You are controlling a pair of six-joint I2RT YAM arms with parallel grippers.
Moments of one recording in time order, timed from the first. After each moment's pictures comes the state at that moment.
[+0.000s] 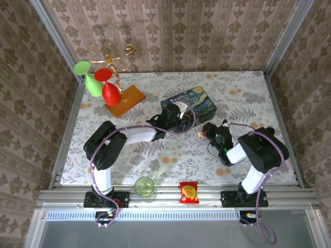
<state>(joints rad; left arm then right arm) -0.85 1.88 1.11 0.22 -0.01 -0.18 0.34 1.68 0.31 1.01 0.09 1.15</state>
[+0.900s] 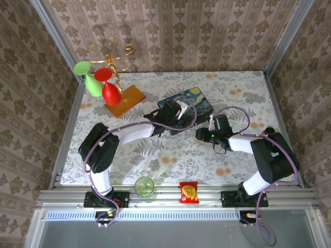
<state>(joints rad) -0.84 1.81 1.21 -0.17 -0.05 -0.08 0.31 1.57 0.58 0.16 -0.27 0.47</state>
